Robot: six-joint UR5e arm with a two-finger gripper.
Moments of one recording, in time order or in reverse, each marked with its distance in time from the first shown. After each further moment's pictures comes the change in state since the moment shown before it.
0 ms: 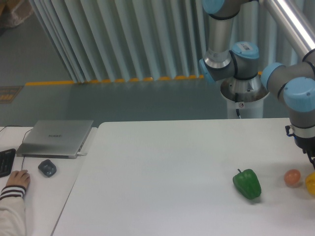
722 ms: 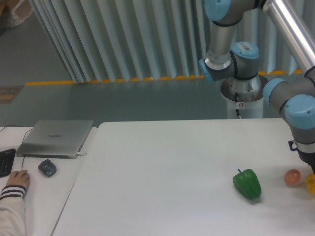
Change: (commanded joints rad) arm -0.002 -0.068 0.008 0.077 0.041 -0.006
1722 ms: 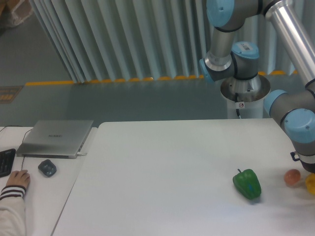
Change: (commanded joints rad) arm -0.005 -0.066 0.002 0.040 0.074 0.014
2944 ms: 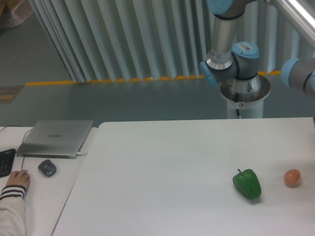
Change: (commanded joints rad) arm 0.201 0.190 0.058 -0.046 -0.300 0.084
